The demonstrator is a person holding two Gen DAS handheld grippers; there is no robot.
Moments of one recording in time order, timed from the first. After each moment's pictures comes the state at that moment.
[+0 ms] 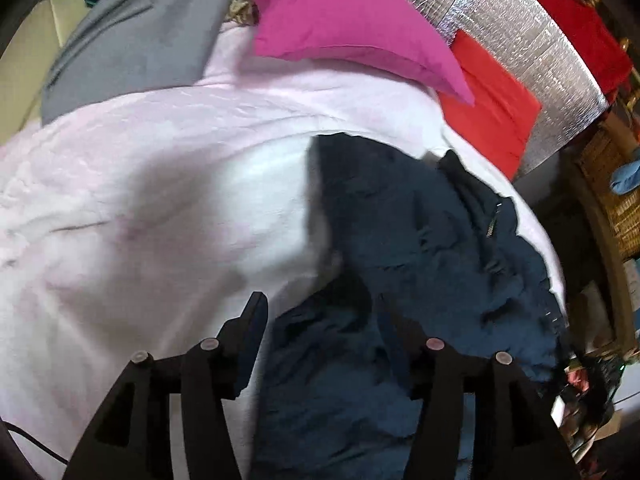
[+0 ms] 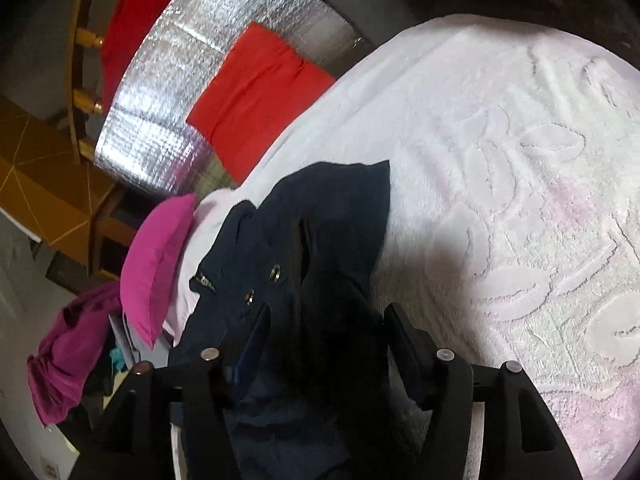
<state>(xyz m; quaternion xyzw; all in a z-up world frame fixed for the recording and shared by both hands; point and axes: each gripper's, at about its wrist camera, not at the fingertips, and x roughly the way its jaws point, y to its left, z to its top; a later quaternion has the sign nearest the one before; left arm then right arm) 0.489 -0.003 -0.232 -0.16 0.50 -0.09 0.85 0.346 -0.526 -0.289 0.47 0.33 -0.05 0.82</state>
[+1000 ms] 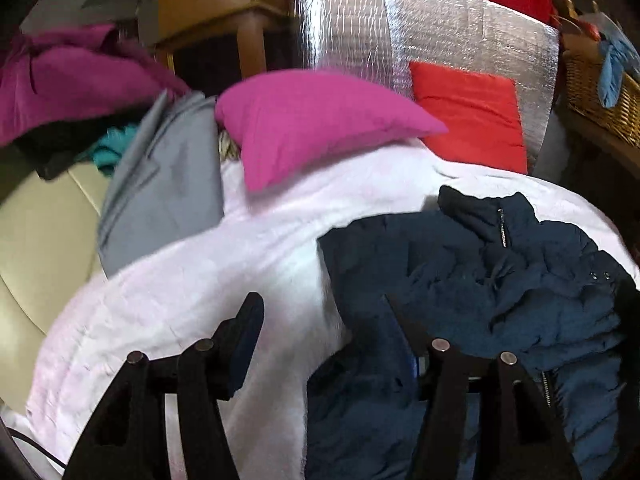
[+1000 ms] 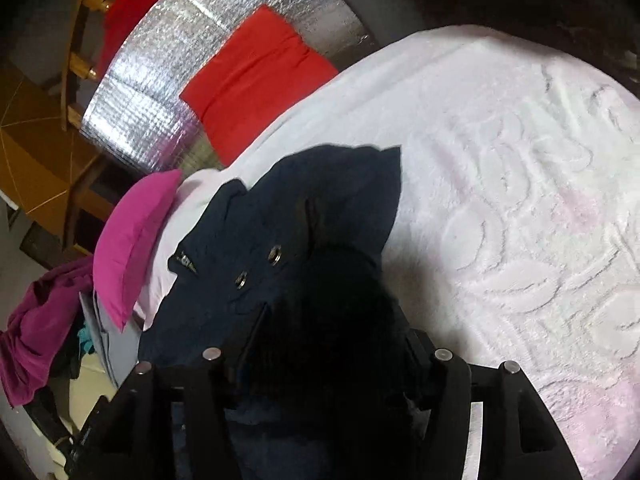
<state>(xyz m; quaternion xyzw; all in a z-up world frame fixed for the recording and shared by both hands) 0.449 -0.051 -0.174 0.05 0.33 -0.04 0.94 0.360 -0.497 -0.281 0.41 0.36 -0.08 0.83</state>
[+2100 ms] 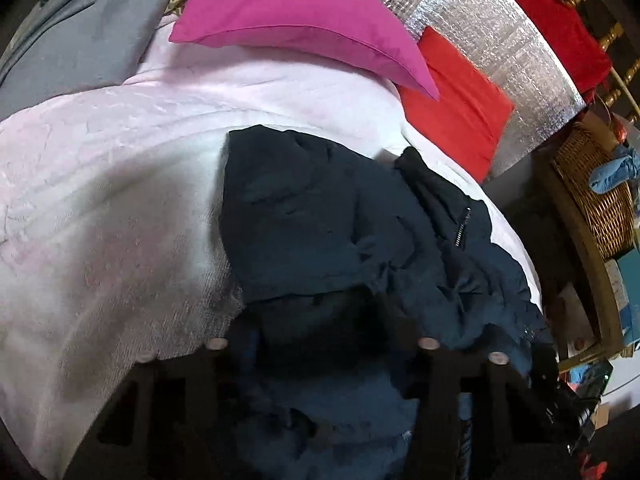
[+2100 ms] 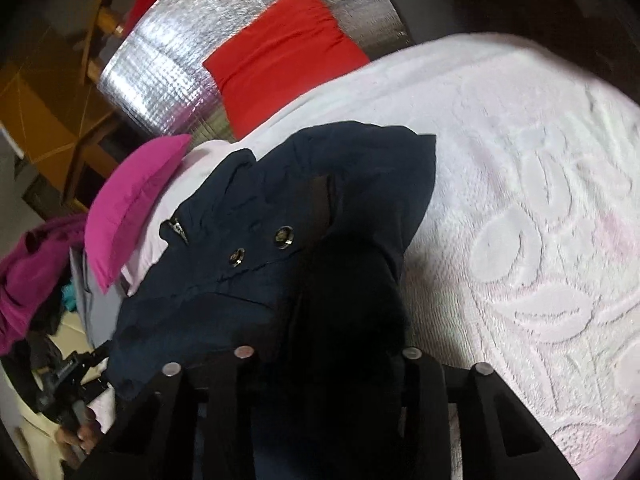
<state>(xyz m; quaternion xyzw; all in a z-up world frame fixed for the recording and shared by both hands) 0.514 -0.060 -0.255 -0.19 0.47 -0.15 0.85 0.386 -0.474 -0.300 0.34 0.38 -0.04 0.86</state>
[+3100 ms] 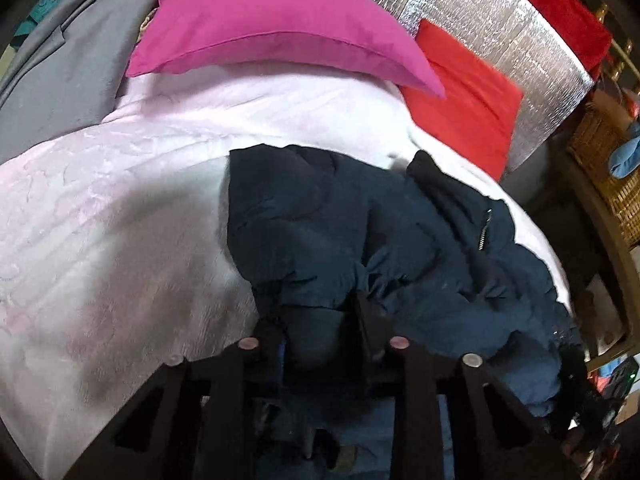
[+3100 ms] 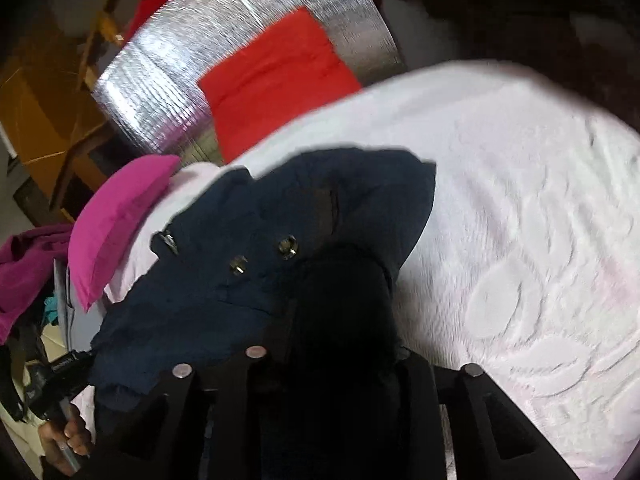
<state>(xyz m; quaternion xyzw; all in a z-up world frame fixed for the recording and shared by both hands) 0.542 -0.082 -0.256 -0.14 0.46 -0.13 0.87 0.391 -0.475 -0.302 0.33 0.35 -0.08 0.87</state>
